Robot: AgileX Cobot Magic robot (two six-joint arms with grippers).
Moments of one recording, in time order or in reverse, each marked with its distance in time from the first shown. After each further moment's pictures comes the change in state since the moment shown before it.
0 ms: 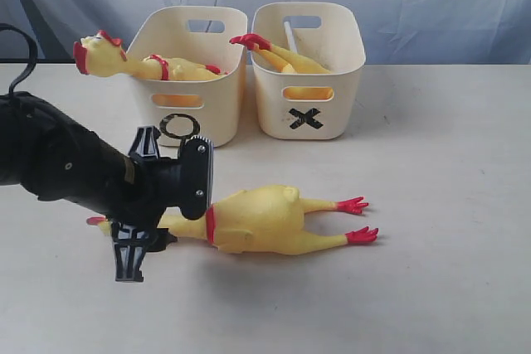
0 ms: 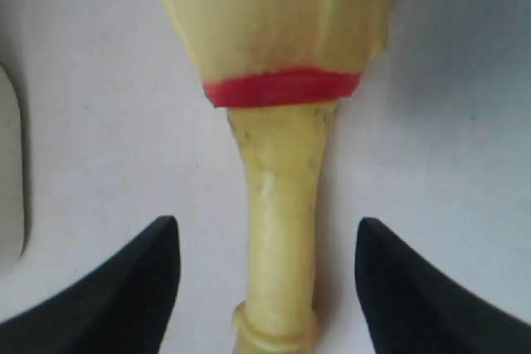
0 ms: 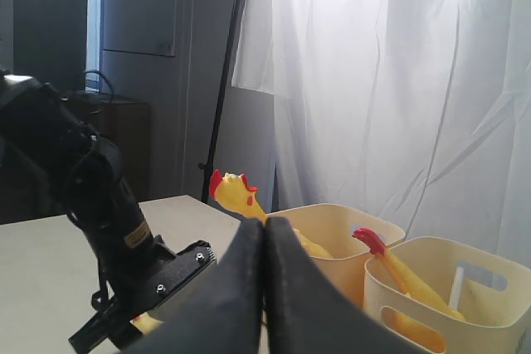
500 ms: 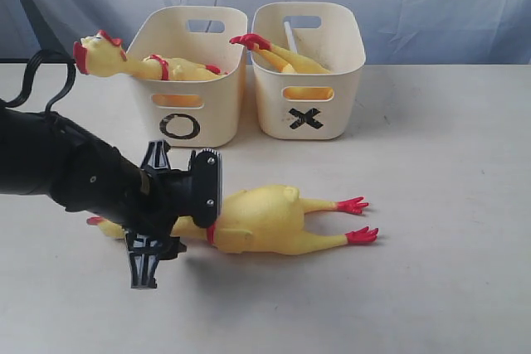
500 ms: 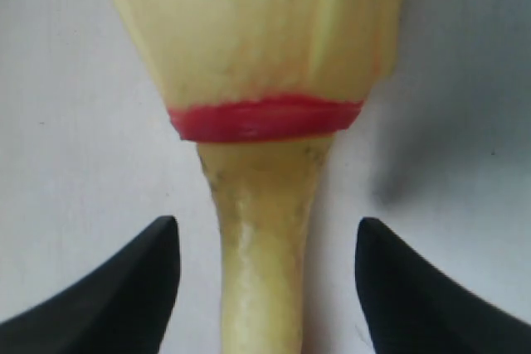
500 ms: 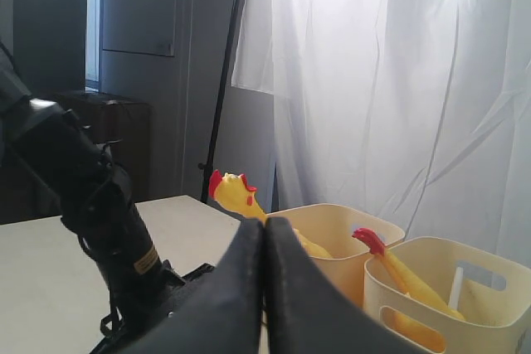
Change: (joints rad) left arm 0.002 0.102 0.000 -0.029 -0.083 -0.002; right arm 0.000 0.000 0.000 0.000 0.000 0.000
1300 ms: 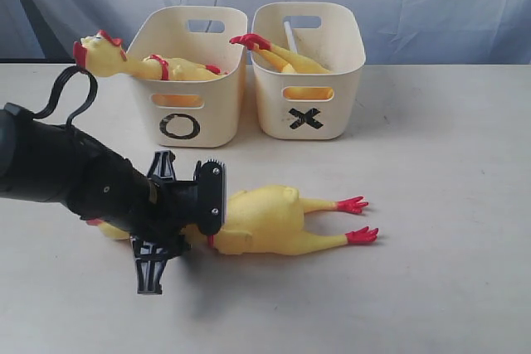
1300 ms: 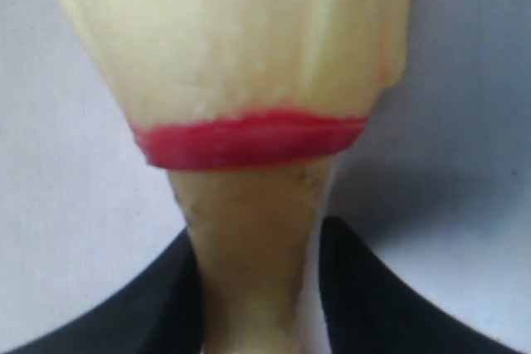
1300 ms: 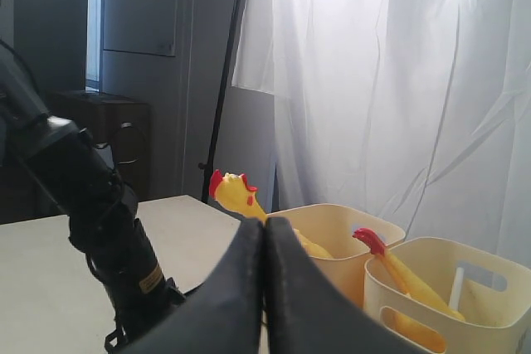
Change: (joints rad) left arm 0.000 0.074 0.000 -0.004 -0.055 0.000; right arm 0.000 0.000 0.000 0.000 0.002 0.000
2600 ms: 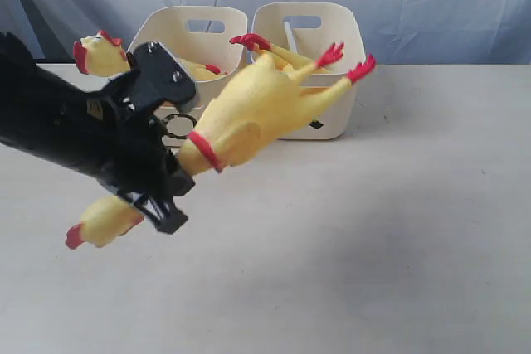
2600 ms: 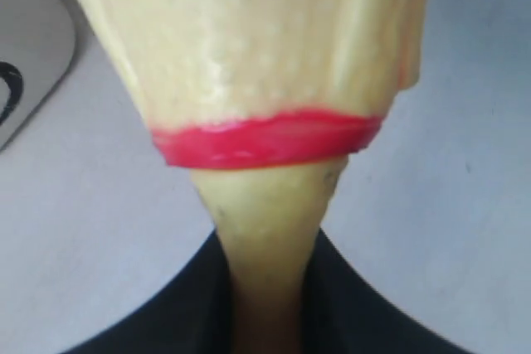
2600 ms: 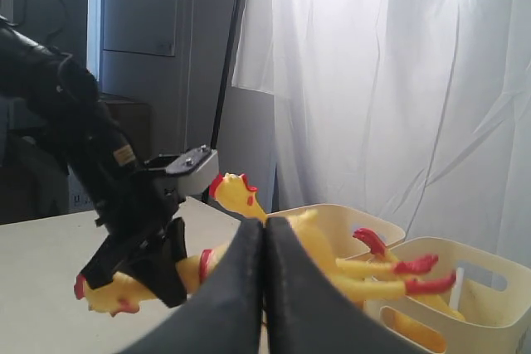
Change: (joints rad) left arm 0.003 -0.396 -0.111 -0.259 0.372 -0.412; right arm 0.000 0.000 0.000 0.000 0.000 0.000
